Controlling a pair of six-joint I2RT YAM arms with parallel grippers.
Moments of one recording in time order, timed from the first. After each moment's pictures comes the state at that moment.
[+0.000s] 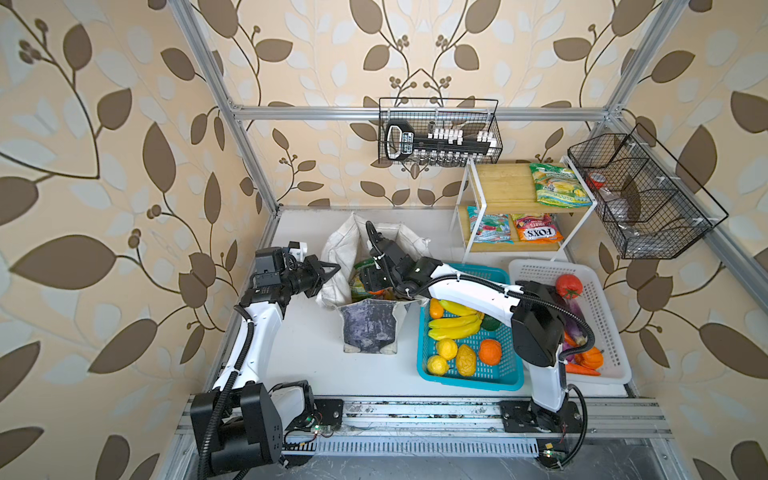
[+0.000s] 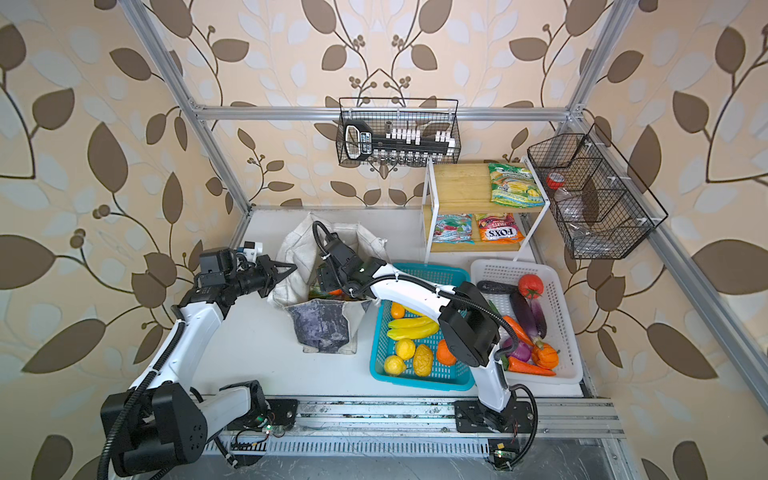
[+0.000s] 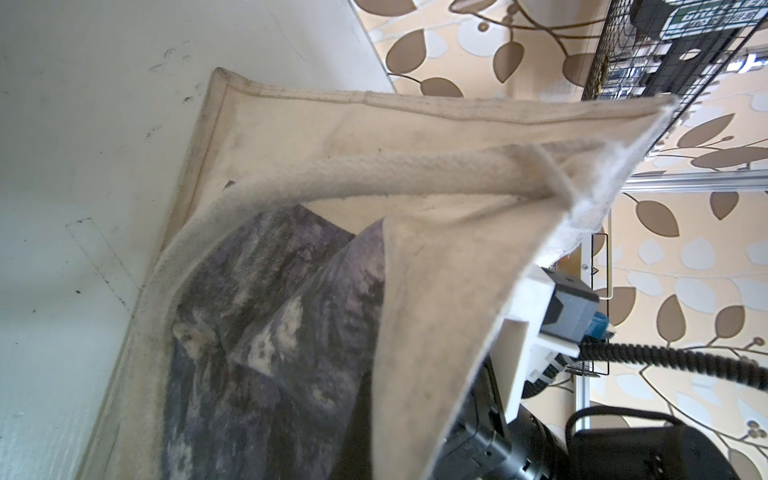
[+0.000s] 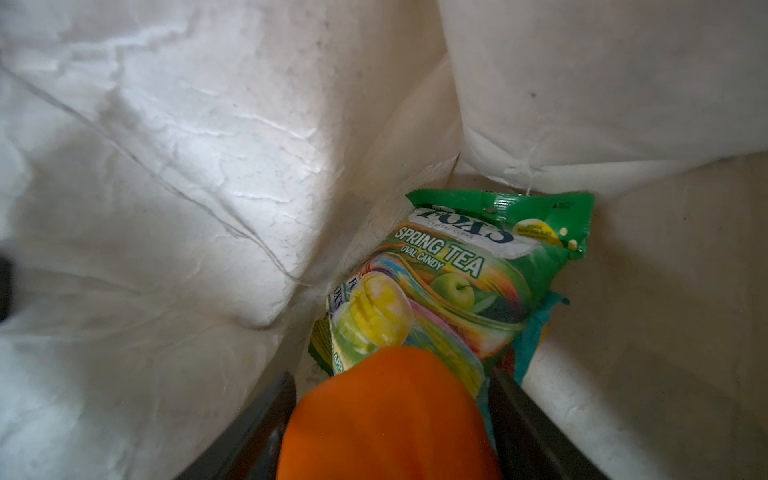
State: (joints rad) left arm 0.21 1.12 0.80 -0.34 0.89 -0.82; right arm 0.91 2.01 1.67 -0.42 0.15 0.48
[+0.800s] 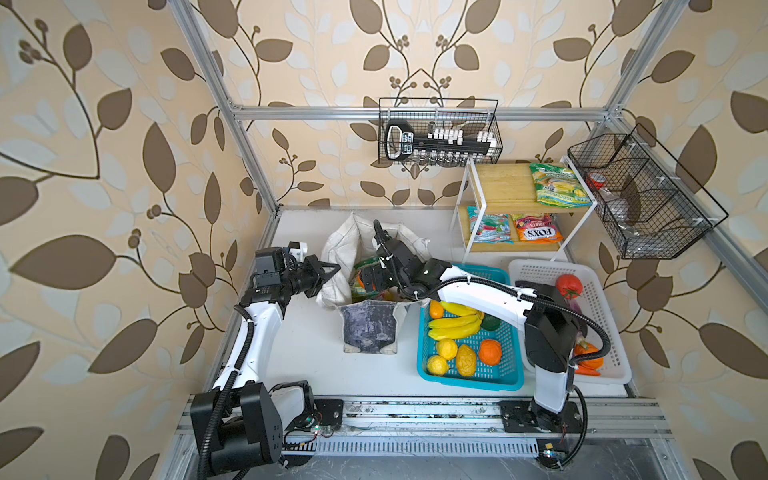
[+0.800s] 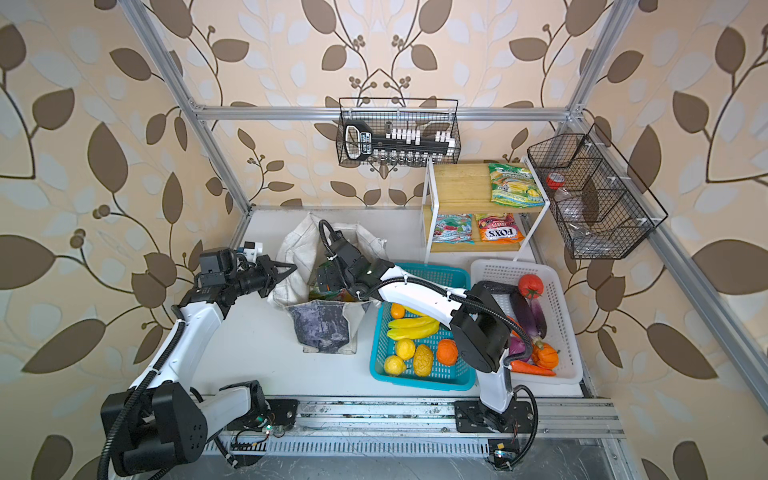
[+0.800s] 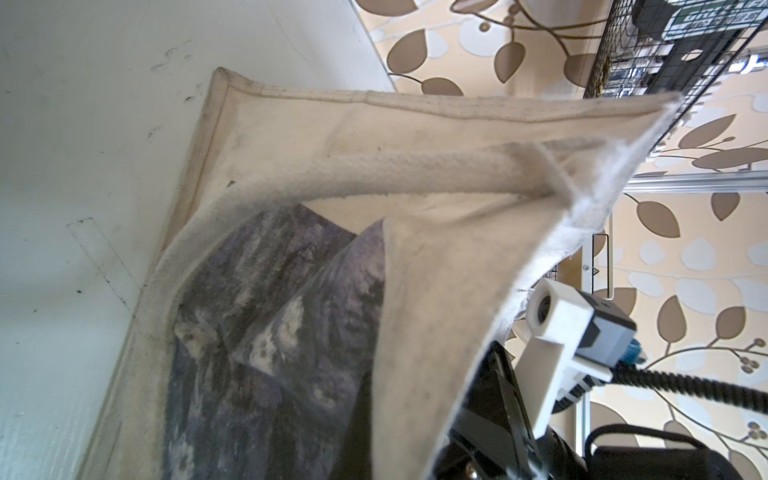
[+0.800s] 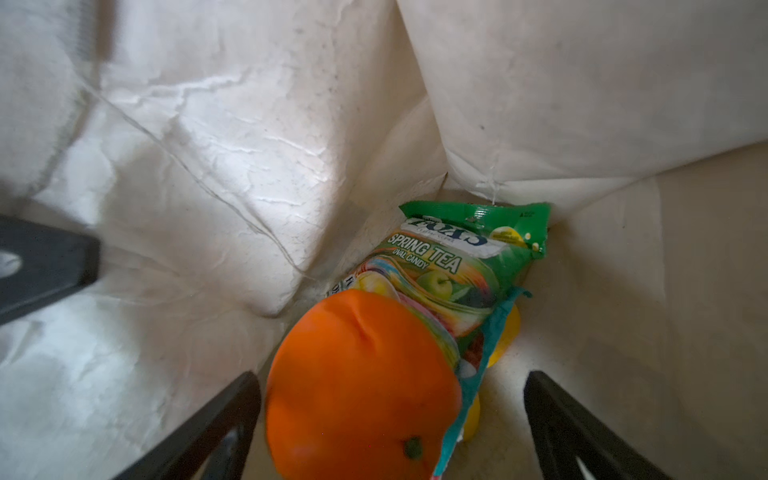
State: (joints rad) left arm 0.21 1.12 0.80 -0.34 0.89 -0.82; right arm 0.92 1.92 1.58 -0.37 0.18 0.44
